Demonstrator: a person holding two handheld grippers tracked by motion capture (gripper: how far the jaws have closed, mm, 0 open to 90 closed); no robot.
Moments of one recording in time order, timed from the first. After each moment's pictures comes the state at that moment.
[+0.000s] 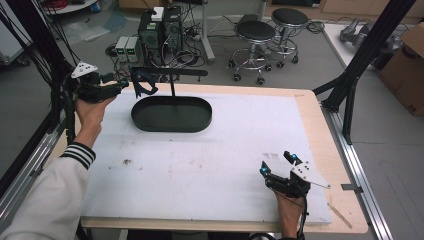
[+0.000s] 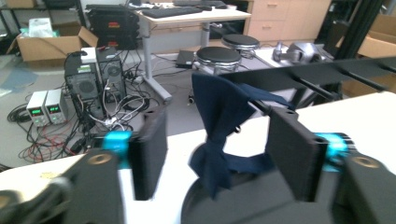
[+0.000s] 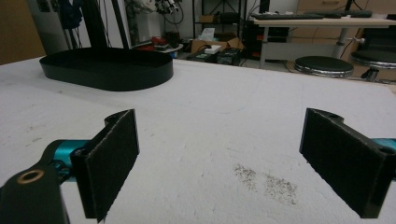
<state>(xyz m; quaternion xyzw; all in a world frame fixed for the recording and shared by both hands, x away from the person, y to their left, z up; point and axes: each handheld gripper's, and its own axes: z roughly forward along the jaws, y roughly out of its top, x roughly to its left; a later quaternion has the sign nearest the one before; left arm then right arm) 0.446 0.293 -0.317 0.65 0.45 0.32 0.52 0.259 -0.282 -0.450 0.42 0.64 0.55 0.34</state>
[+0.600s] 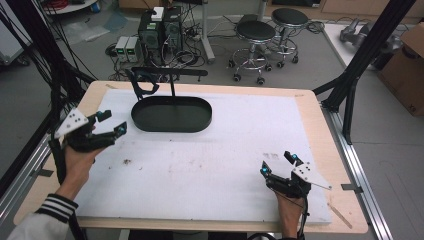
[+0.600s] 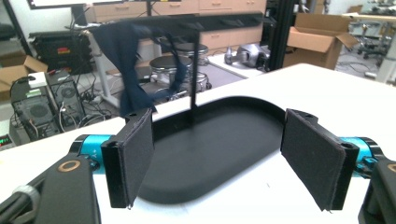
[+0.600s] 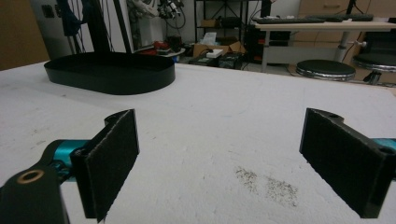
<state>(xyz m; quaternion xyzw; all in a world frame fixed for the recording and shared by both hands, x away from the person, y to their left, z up) 0.326 0.293 -0.374 0.68 0.34 0.31 0.57 0.258 -0.283 -0.451 0.42 0.64 0.56 0.34</state>
